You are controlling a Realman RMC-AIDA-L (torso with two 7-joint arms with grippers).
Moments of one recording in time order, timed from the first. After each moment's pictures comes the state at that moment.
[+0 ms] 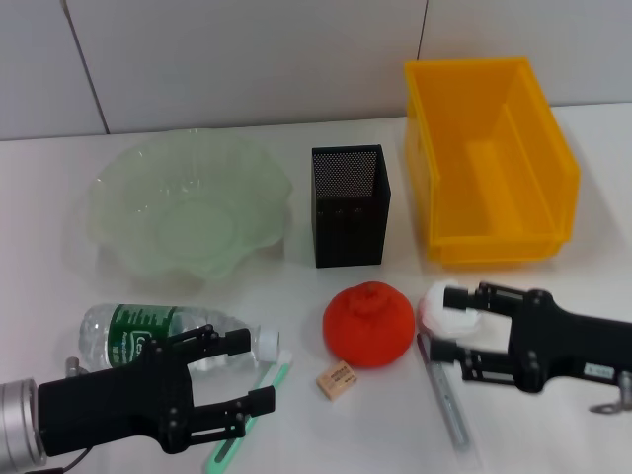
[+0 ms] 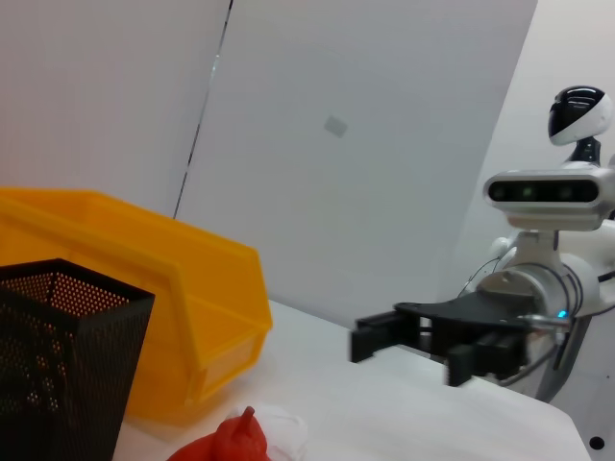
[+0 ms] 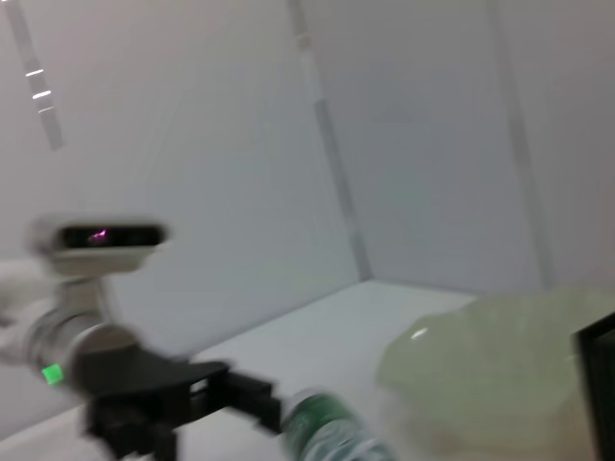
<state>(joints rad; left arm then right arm) -0.44 -2.07 0.87 0.44 1.80 1.68 -1.15 0.32 2.08 2.47 0.62 1.28 -1.70 1.20</state>
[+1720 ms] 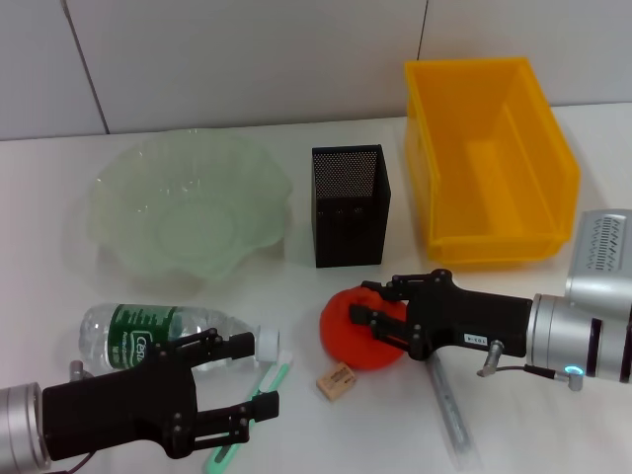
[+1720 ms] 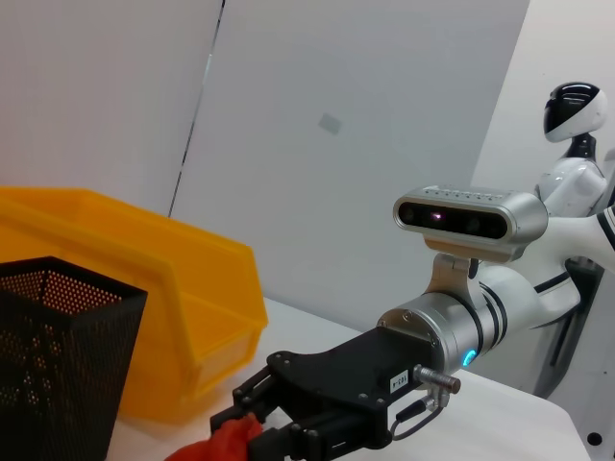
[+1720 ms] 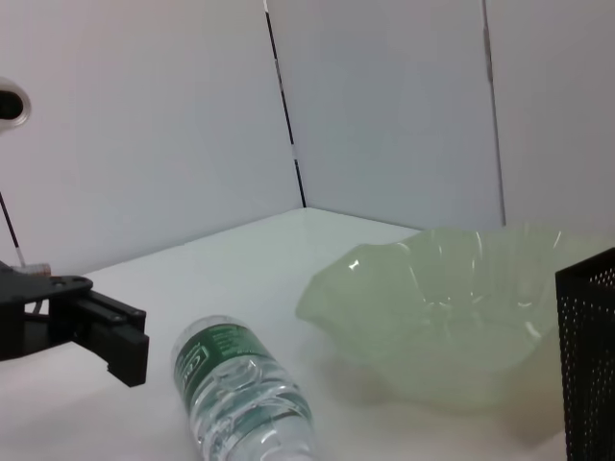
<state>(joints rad) -0.44 -2.07 0.87 0.43 1.80 1.68 -1.13 0.53 2.09 2.35 0.30 1.38 -1.29 0.98</state>
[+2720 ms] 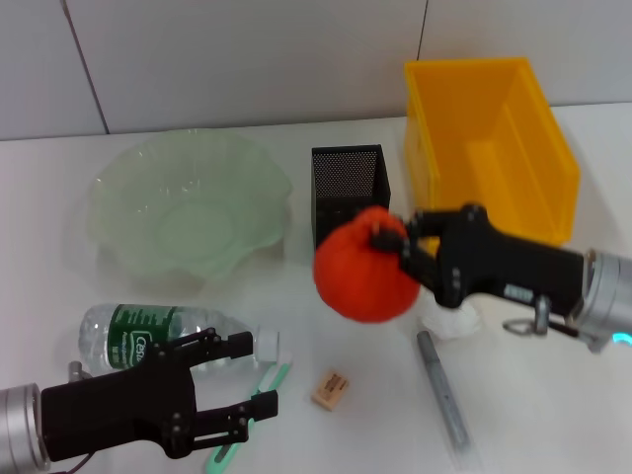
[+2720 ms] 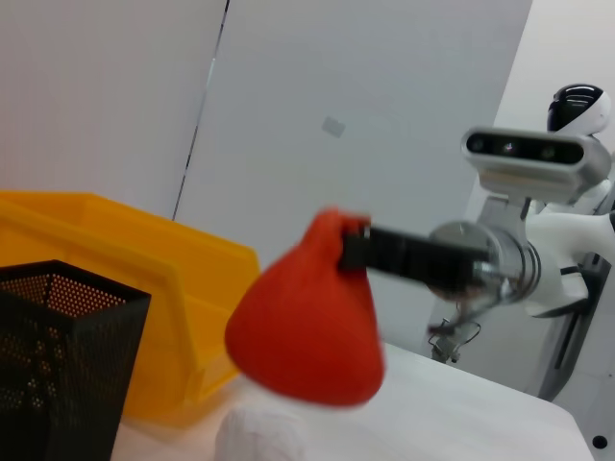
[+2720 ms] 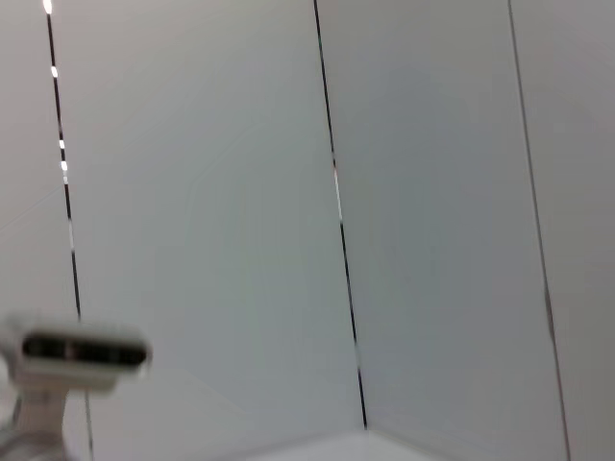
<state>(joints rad) -0.43 -2.07 0.86 0.42 1.80 1.68 -1.12 0.47 2.09 2.35 0.42 1.56 -1.60 0.95</state>
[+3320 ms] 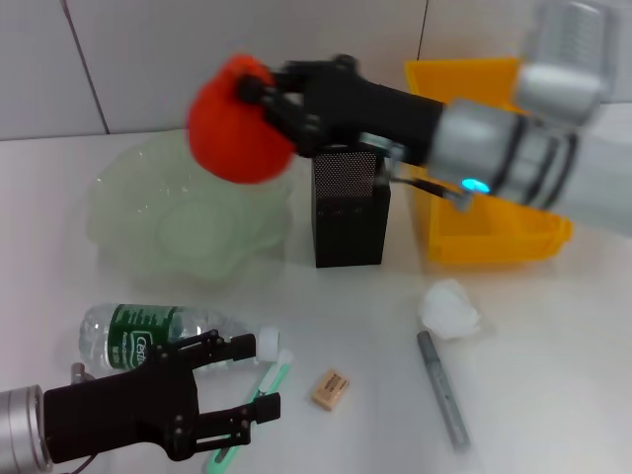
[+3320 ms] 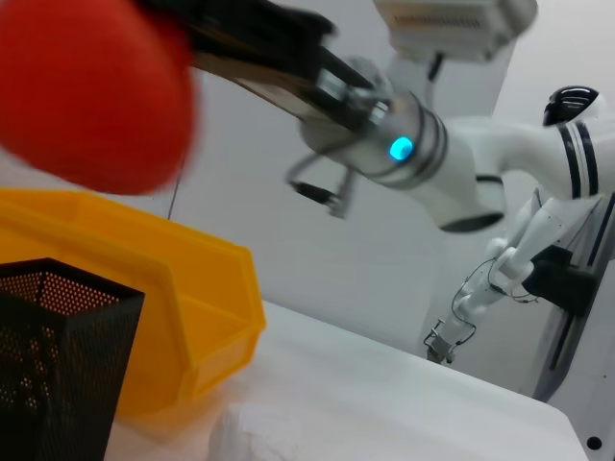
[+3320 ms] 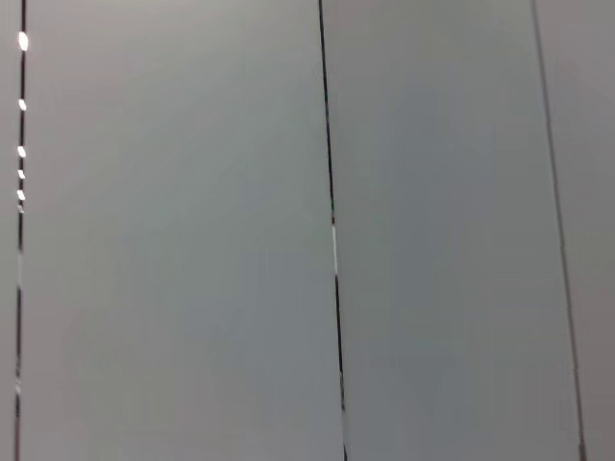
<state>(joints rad) -0.44 -2.07 0.87 0.41 1.80 1.68 -1.11 0.73 2.08 1.91 0.47 2.05 -1.26 1.03</state>
